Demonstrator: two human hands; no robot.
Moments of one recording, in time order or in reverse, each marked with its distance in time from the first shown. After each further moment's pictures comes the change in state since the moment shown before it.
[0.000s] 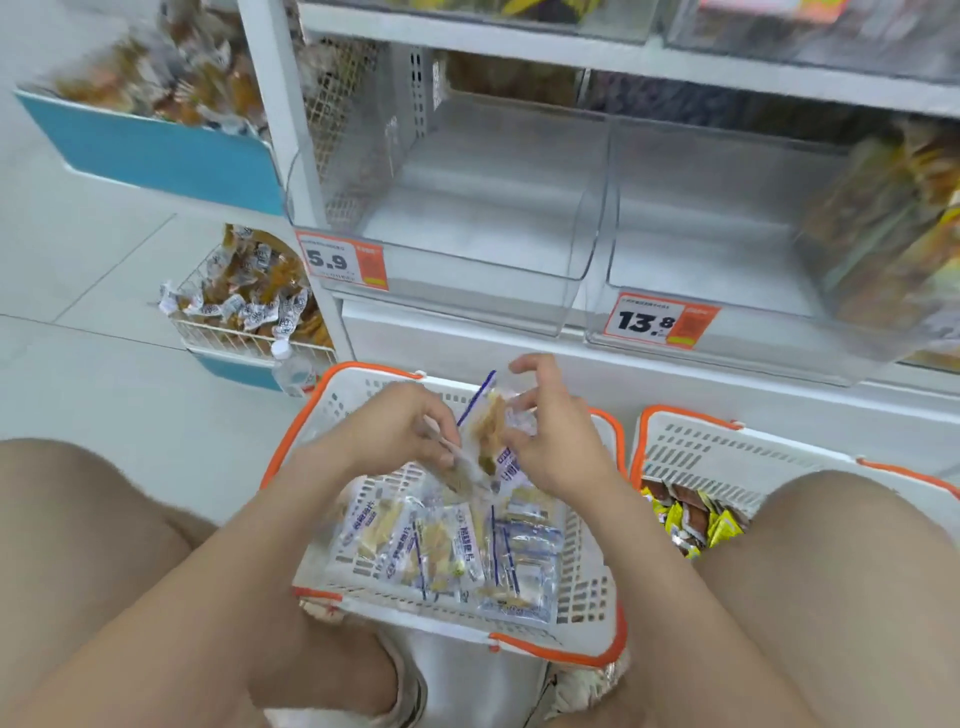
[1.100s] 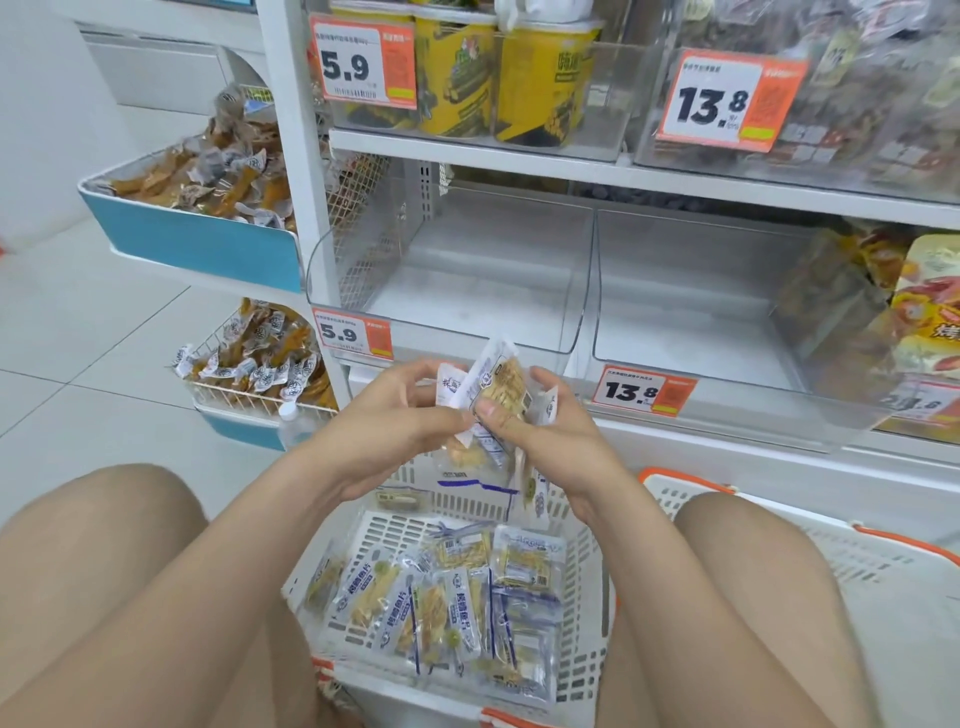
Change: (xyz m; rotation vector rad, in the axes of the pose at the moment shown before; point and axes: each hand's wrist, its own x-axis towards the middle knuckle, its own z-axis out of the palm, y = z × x) left_hand -0.022 0.100 -0.045 -0.717 0.178 -0.007; right_hand 0.015 -0.069 -0.049 0.545 -0.014 0.267
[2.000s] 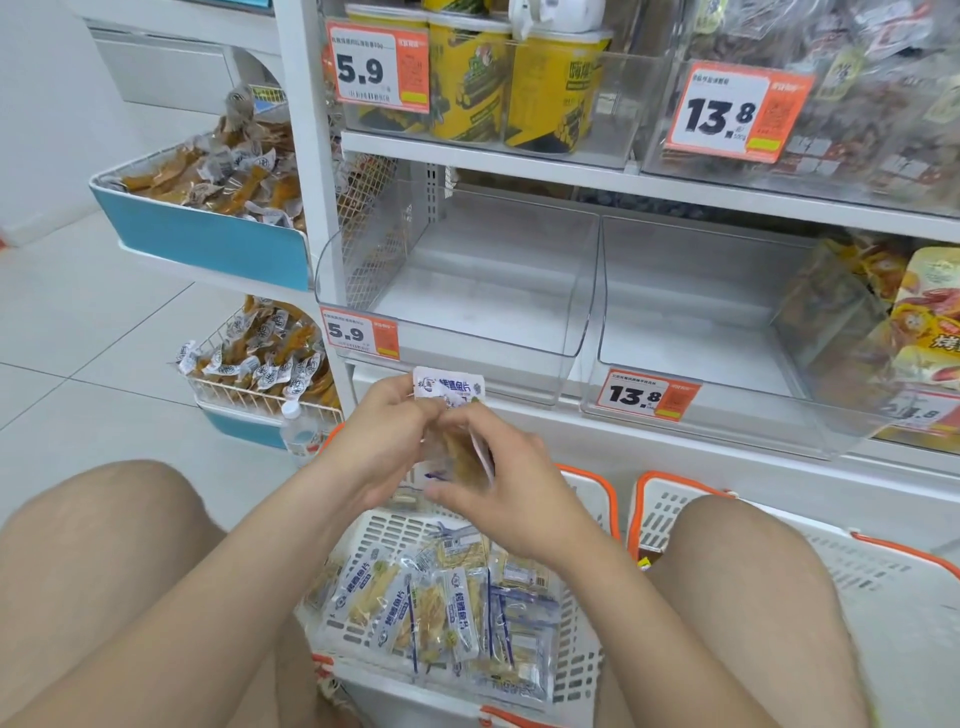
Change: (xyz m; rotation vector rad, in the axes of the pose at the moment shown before) left_hand 0.004 -0.019 0.002 -0.070 0.311 -0.081; right_hand -0.027 0.018 0.033 -0.590 -0.181 -0.588
